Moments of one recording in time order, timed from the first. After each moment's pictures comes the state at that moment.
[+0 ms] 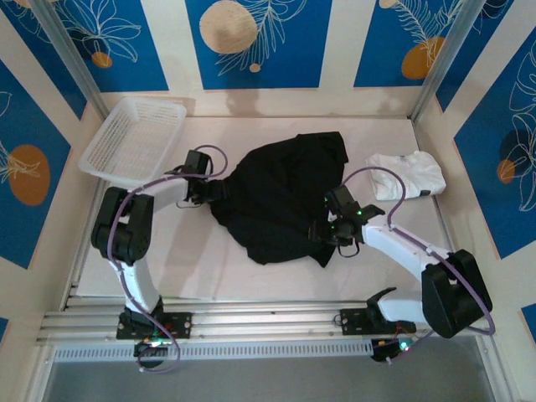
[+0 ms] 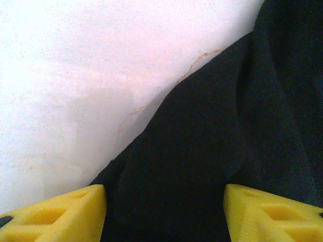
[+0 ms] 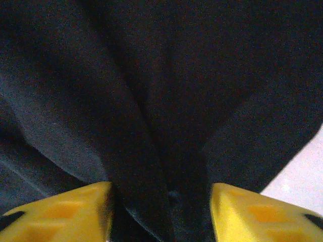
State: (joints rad) left arm -0.29 1.87 1.15 -0.34 0.13 -0.42; right arm 0.46 1.27 0.71 -0.62 -0.10 0.58
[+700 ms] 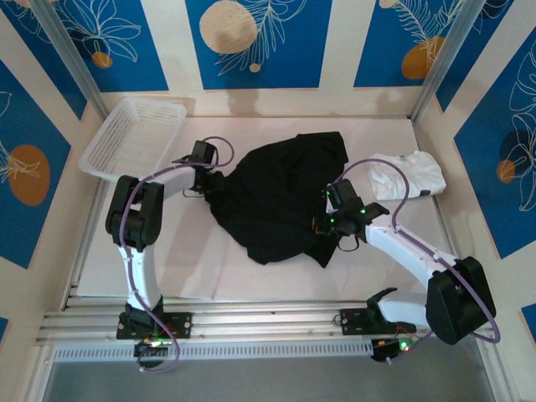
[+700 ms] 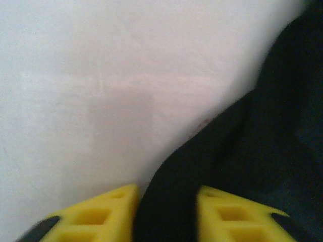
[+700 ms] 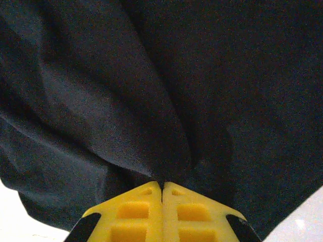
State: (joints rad) left arm -0.29 2.02 1.34 -0.41 0.07 -0.34; right arm 0.46 1.22 0.77 -0.59 -0.11 0.52
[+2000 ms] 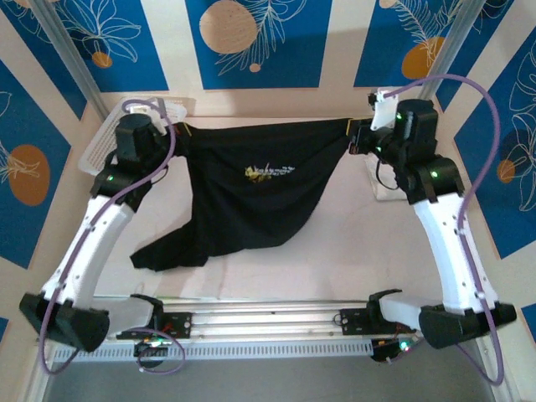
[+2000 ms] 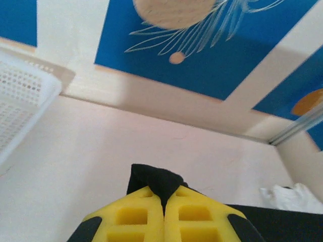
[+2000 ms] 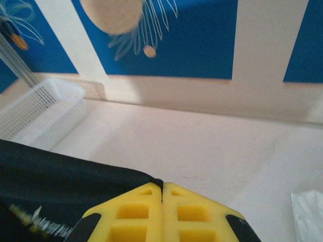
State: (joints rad) left arm -0.28 1.24 1.36 -0.46 -0.01 -0.46; right arm 0.21 1.22 1.55 -0.73 -0.15 0.13
